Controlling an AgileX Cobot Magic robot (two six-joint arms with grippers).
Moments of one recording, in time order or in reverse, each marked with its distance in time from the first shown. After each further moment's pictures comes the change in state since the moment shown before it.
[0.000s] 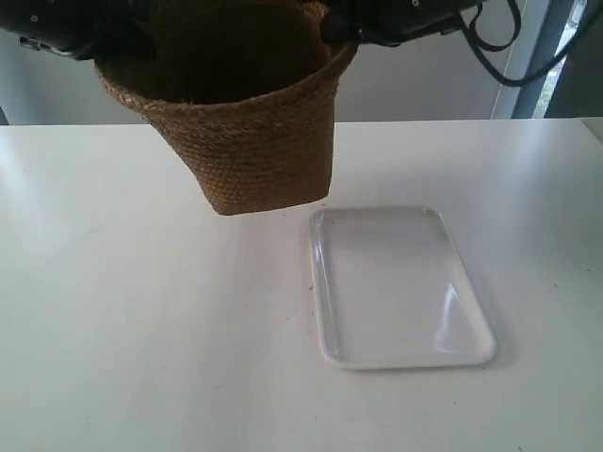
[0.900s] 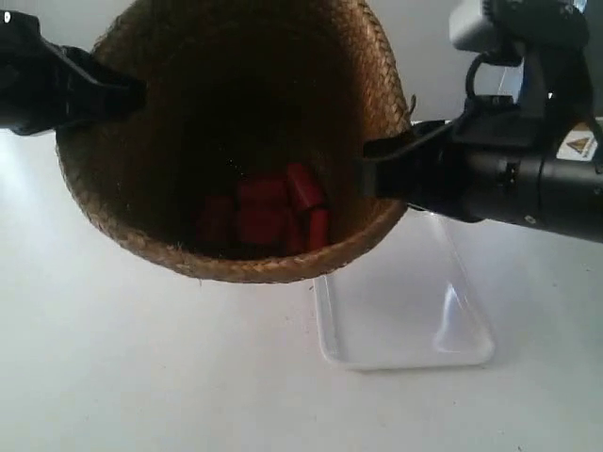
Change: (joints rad) left arm -0.238 -0.566 0.611 -0.015 -0.322 0.147; right arm 0.234 -0.637 0.846 -0.050 -0.433 0.055
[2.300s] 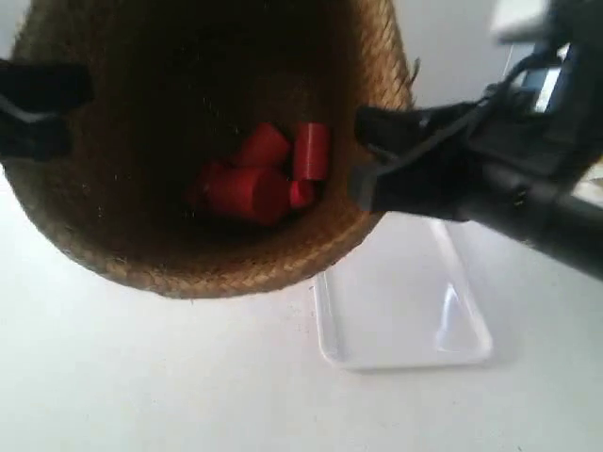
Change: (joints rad) left arm -0.110 -0.235 0.229 0.001 -0.286 -0.015; right arm 0.125 -0.043 0.105 -0.068 -0.317 0.026
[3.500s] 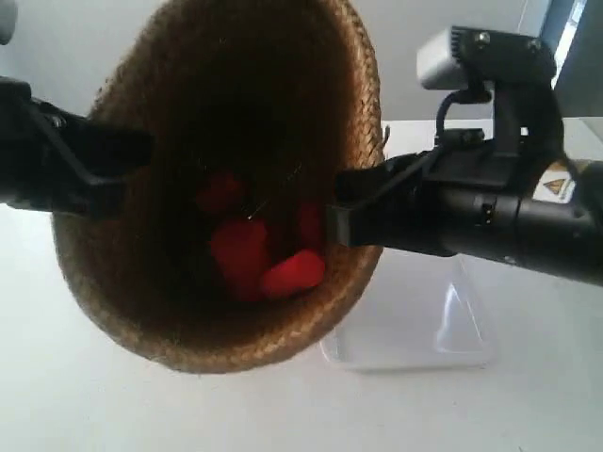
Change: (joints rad) left arm -0.047 0.080 -0.056 0.015 0.189 0.048; right arm -0.022 0.035 -0.072 0.098 0.276 -0.059
